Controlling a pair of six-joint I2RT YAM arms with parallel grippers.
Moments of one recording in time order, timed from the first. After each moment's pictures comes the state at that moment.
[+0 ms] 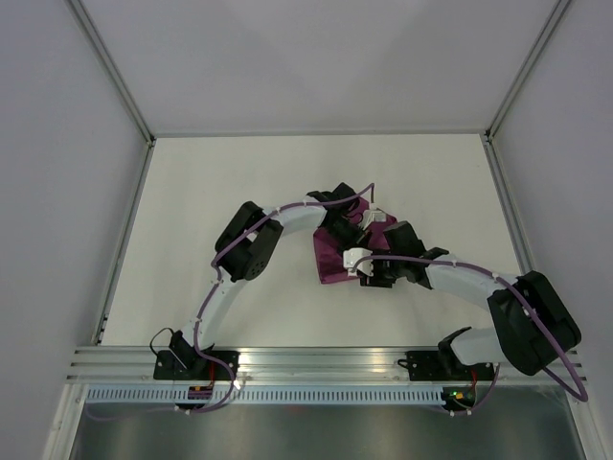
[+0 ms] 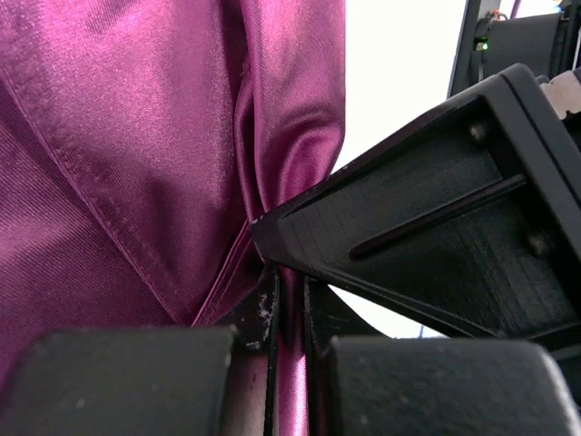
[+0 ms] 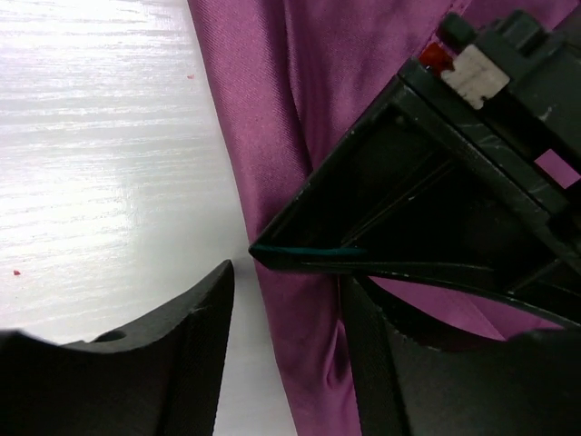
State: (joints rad) left arm -0.76 2.40 1.79 -0.63 0.98 0.09; right arm 0.50 1.35 0.56 -0.19 -0.41 -1.02
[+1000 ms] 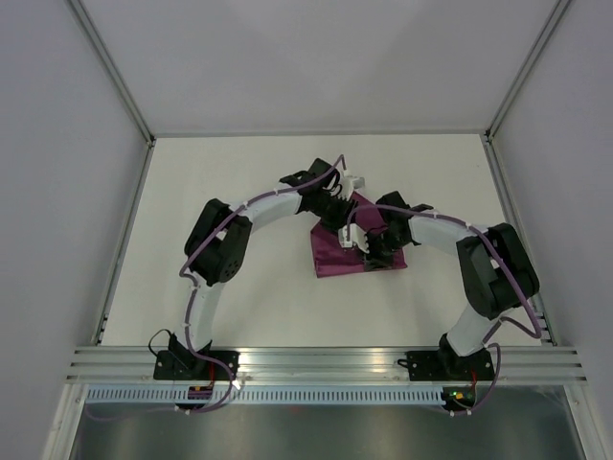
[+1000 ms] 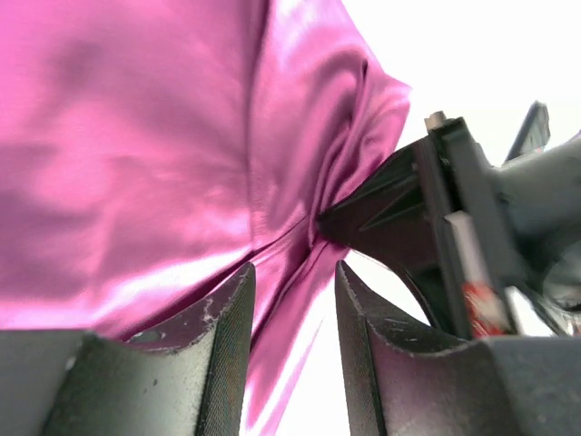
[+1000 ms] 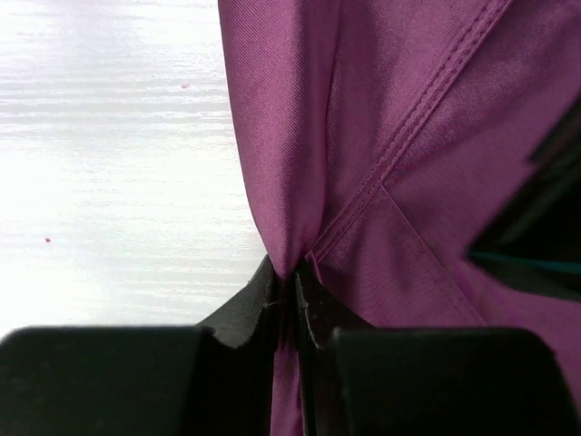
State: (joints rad) left arm -0.66 2.20 1.68 -0.50 0.72 -0.15; right arm 0.39 1.69 0.94 -0.59 -0.59 -1.13
